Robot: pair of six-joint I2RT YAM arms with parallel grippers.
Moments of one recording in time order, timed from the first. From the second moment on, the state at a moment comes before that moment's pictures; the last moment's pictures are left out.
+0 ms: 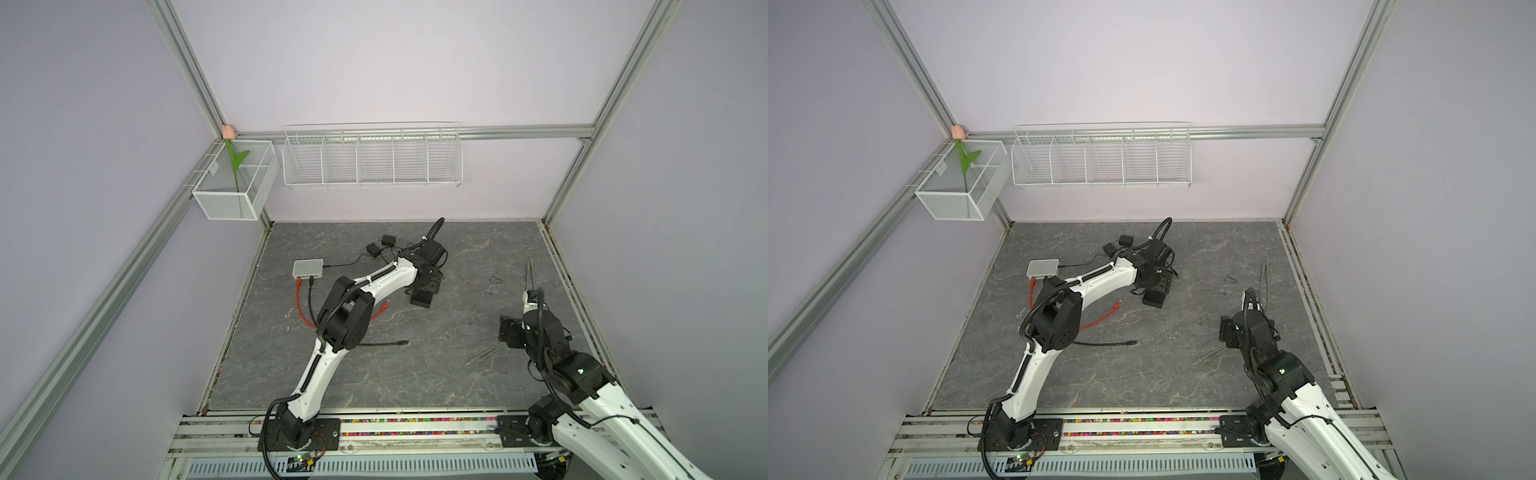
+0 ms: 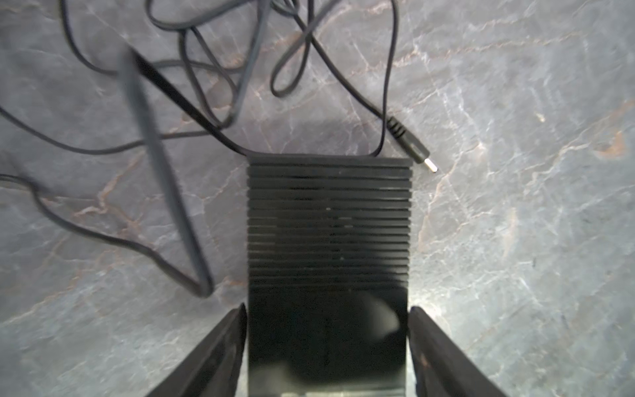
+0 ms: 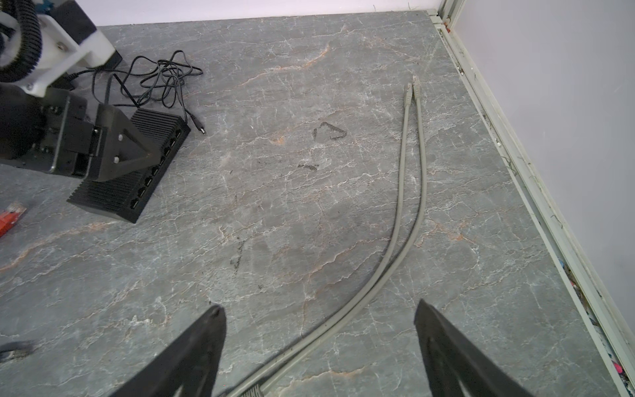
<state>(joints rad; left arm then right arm) -0.79 2.35 1.94 -0.72 -0.09 -0.40 0.49 0.61 0.55 -0.63 0.44 0.36</state>
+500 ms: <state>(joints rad) -0.80 2.37 1.96 -0.73 -0.12 -0.39 0.49 0.59 0.55 -0.63 0.46 0.36</state>
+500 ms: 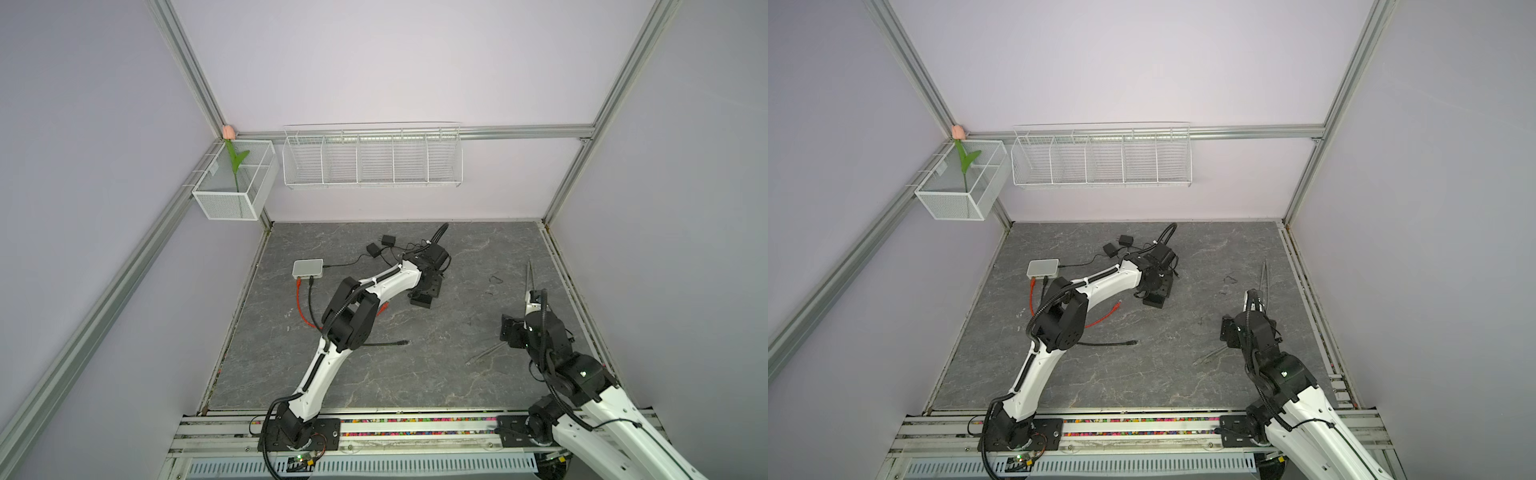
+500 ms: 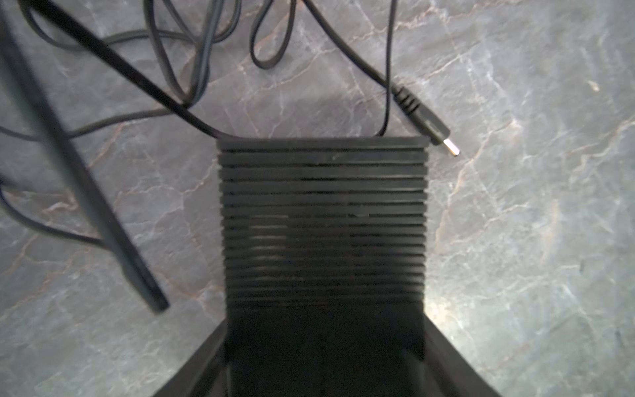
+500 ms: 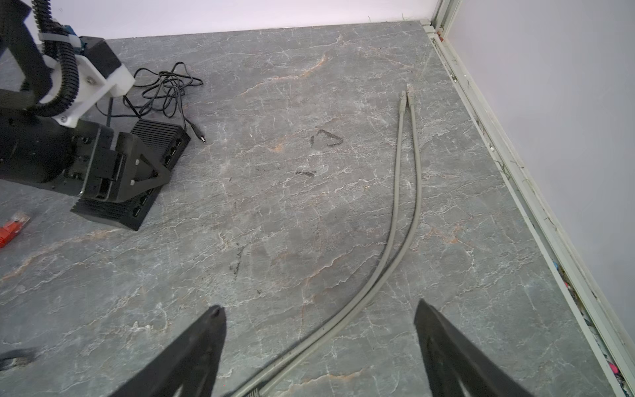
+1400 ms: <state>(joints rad) -0.80 2.11 1.67 -0.67 -0.07 -0.33 0.49 0.58 0.55 -0.64 0.47 0.36</state>
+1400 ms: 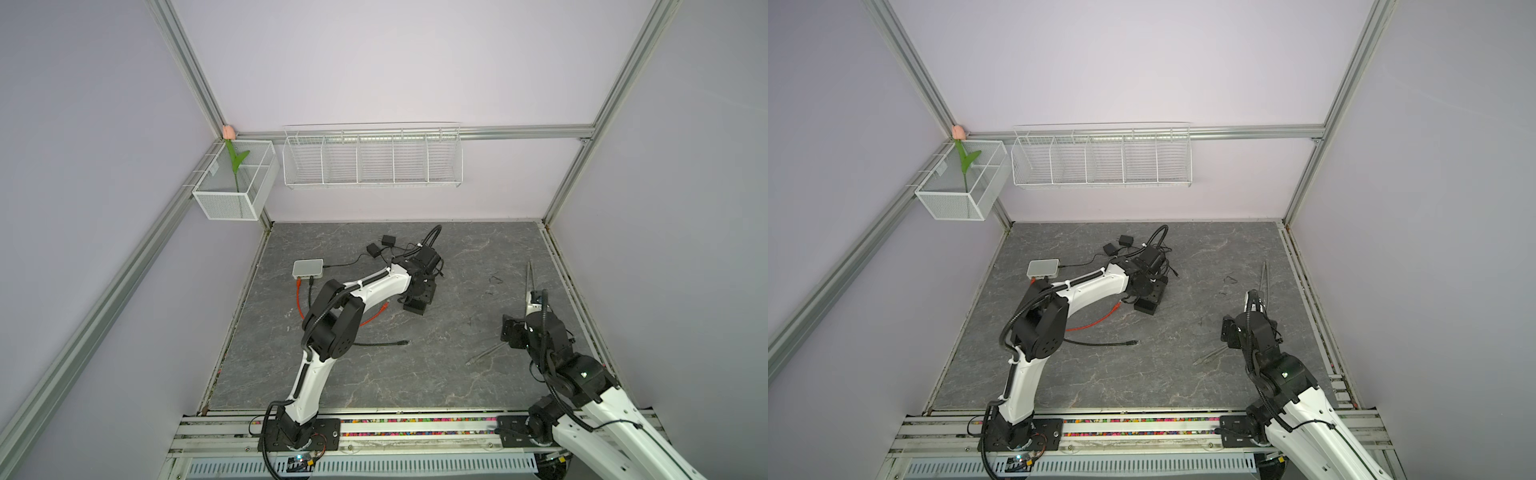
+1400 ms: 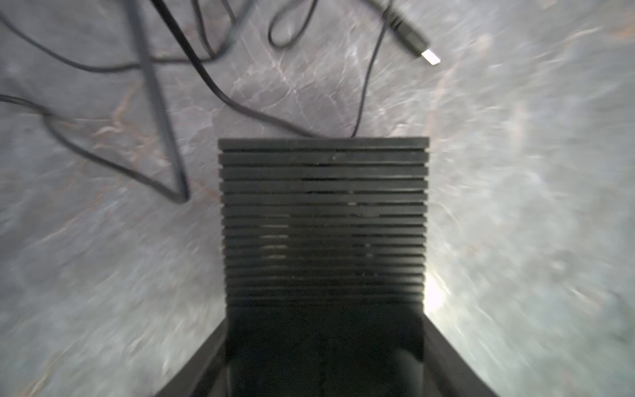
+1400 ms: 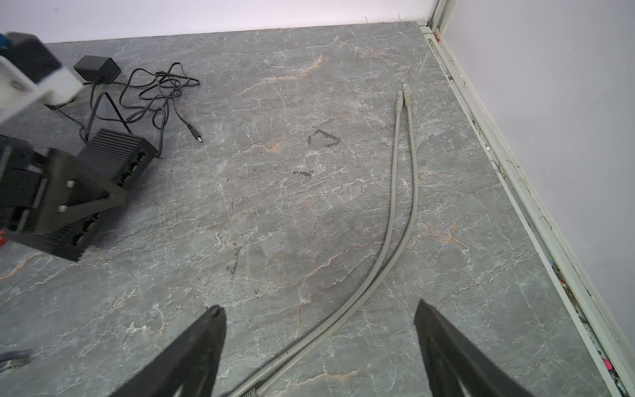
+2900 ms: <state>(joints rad) -0.80 0.78 0.53 0.07 0.13 -0.34 0.50 1.53 1.15 -0.53 0.11 0.19</state>
